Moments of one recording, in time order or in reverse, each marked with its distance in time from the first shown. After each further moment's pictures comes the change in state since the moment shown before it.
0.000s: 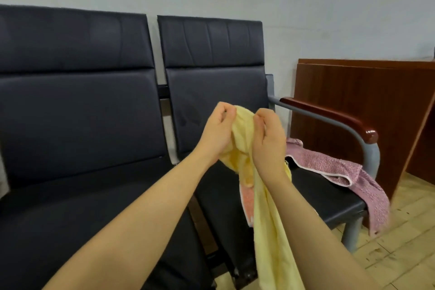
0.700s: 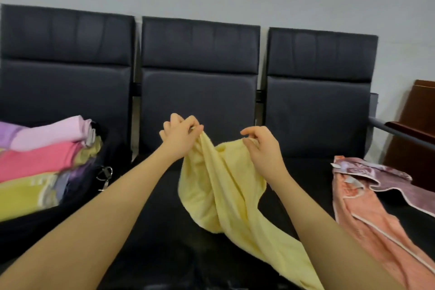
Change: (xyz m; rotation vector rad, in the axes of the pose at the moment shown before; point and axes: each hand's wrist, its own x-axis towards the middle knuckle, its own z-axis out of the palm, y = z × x) left_hand -0.097 -0.024 -0.304 0.896 0.338 -0.307; right_hand -0.072 -0.145 0.149 0.181 -0.634 -0.011
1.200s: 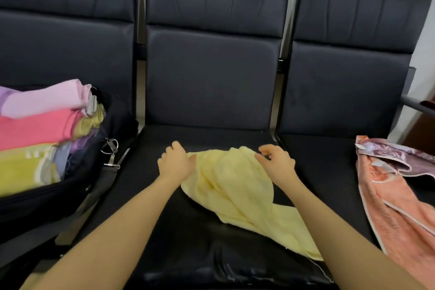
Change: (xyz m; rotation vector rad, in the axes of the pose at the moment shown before) left_hand -0.034 -0.108 0.081 0.166 -0.140 -0.357; right_hand -0.017 0.100 0.067 -0.373 -0.228 0.399
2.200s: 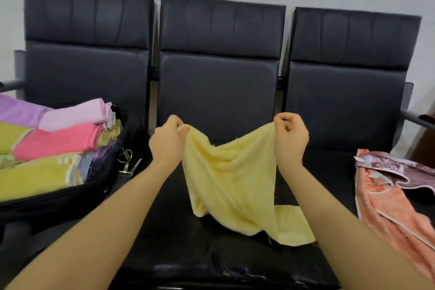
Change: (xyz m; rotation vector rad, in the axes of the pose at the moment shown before) left_hand -0.030 0.037 -0.093 -0.208 0.442 0.169; right_hand -0.021 -0.071 -0.075 0.776 0.547 -0.123
